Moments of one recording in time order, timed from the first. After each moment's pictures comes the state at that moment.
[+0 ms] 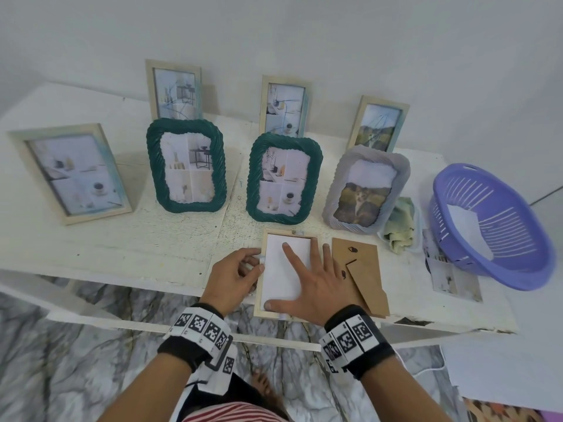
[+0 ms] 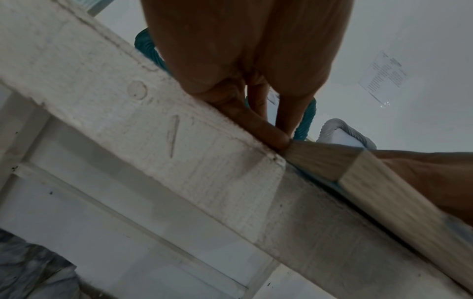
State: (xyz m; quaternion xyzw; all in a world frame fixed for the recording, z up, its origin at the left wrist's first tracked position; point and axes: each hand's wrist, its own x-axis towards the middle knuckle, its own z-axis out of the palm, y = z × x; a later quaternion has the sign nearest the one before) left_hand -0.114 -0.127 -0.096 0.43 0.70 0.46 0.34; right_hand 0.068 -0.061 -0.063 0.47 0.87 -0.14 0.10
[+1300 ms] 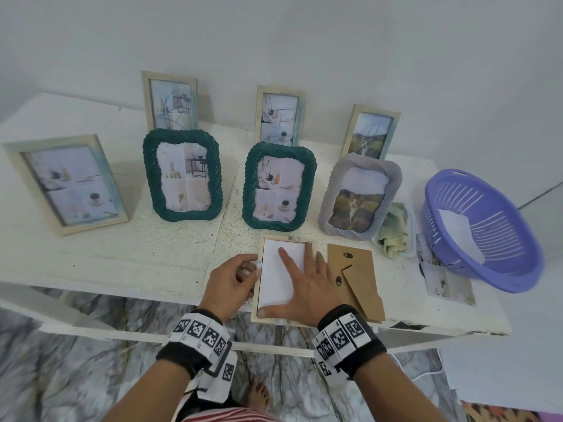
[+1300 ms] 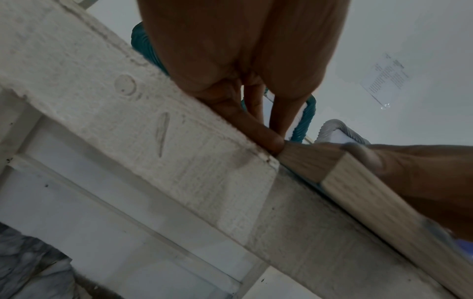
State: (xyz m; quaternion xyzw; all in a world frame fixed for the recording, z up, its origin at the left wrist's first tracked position) left_hand -0.112 -0.124 -0.091 0.41 0.70 0.46 0.36; right_hand 0.057 -0.057 -0.057 0.48 0.85 -0.18 0.12
